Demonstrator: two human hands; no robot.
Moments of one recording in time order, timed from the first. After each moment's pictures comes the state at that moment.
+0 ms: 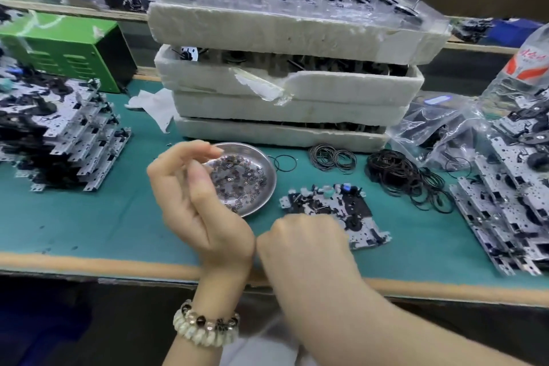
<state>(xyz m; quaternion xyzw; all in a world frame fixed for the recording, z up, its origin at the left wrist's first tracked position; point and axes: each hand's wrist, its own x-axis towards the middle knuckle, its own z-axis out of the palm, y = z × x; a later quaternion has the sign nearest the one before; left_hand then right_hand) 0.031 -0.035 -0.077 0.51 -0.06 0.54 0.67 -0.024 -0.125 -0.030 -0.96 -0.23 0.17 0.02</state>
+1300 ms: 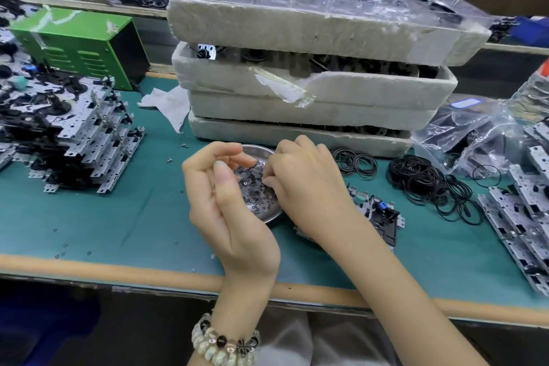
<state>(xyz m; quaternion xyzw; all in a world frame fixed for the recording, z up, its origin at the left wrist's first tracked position) 0.029 -0.037 -0.070 0.55 -0.01 0.47 0.69 0.072 -0.109 -0.050 -0.98 -0.18 -0.10 0.01</state>
